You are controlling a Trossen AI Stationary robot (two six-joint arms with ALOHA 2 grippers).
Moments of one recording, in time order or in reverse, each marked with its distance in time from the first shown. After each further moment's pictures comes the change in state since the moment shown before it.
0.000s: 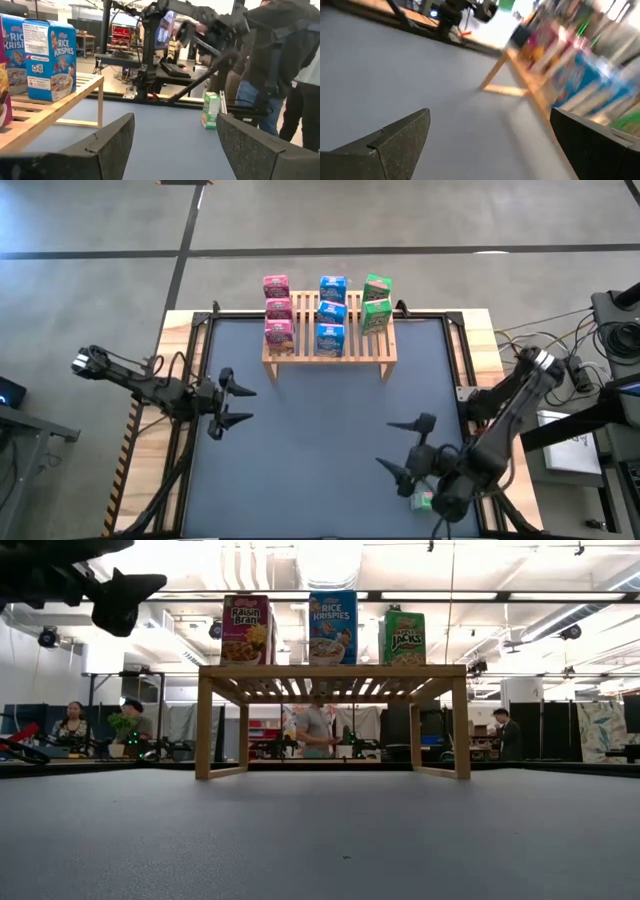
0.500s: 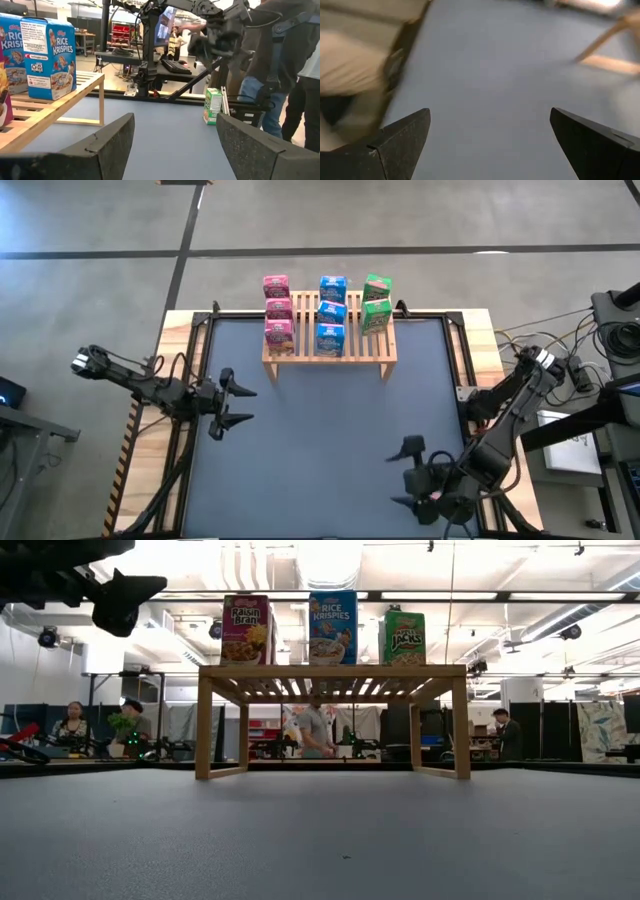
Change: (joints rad) left arm 0.000 0.010 0.006 -0.018 0.000 0.015; right arm 0.016 -0.029 -0.001 0.072 -0.524 -0.056
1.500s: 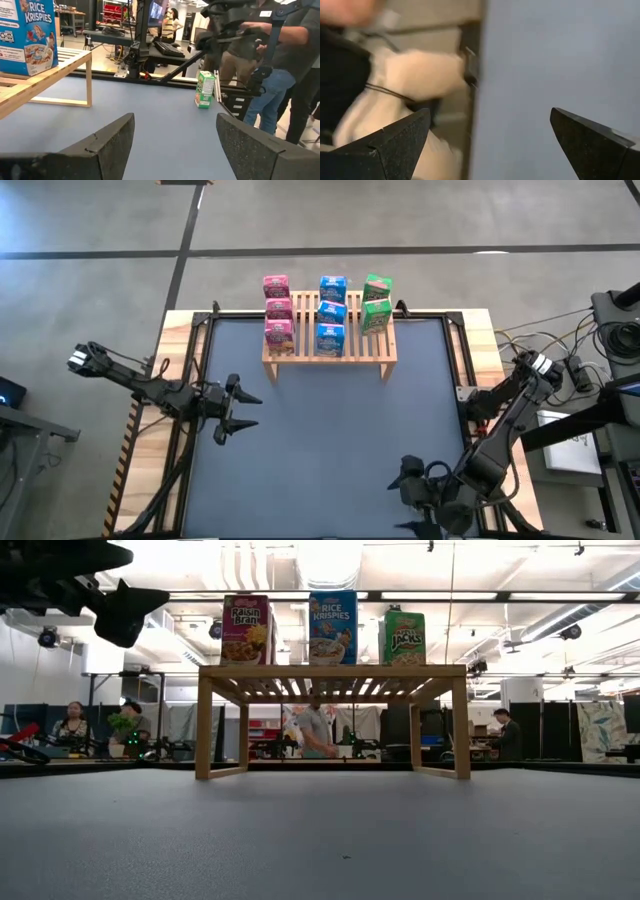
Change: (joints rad) left arm -0.002 0.105 0.005 0.012 0.046 -0.066; right arm 0.013 0.055 0.001 0.159 -0.241 0.293
